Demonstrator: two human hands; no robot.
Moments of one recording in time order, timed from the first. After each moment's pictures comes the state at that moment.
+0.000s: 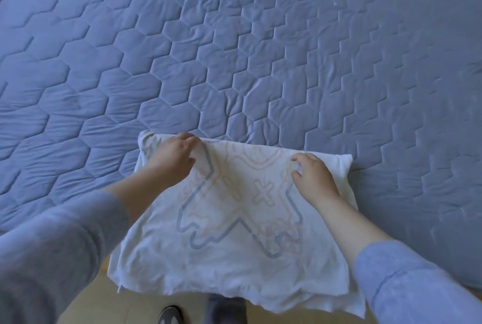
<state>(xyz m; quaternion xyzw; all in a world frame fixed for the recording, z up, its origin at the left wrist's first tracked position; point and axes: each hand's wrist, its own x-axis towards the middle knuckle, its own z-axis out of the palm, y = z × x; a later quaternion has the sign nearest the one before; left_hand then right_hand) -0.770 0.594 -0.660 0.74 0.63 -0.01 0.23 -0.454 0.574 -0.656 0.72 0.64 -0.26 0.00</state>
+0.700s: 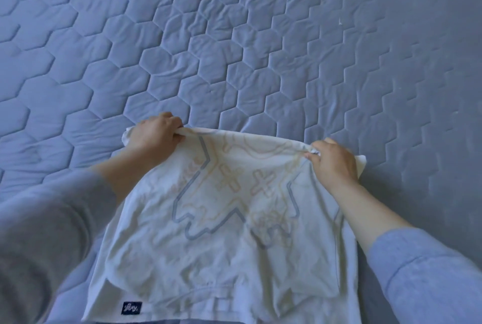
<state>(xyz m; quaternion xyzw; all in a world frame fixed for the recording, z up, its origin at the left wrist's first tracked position) -0.769 0.764 -0.659 0.71 0.68 0.00 0.17 -0.405 0.743 -0.653 0.73 0.66 -0.16 0.05</state>
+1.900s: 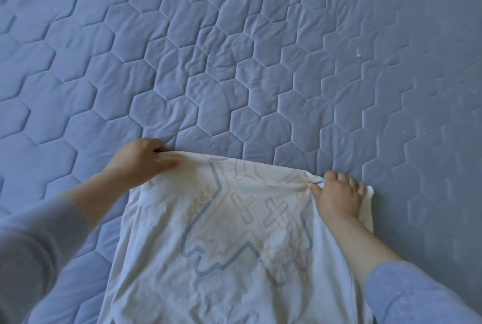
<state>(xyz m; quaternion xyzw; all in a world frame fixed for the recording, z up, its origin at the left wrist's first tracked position) -0.822 0.877 -0.696 0.62 0.71 -0.01 0.32 -0.419 0.827 -0.699 0.80 0.56 -0.08 0.21</state>
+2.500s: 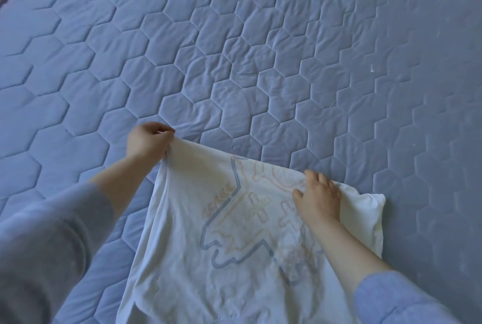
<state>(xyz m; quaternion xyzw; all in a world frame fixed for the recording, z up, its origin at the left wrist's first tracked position) -0.838 0.887 -0.686 0.33 0.82 0.25 0.40 -0.493 0.826 -0.679 0.77 0.60 -0.16 0.16</state>
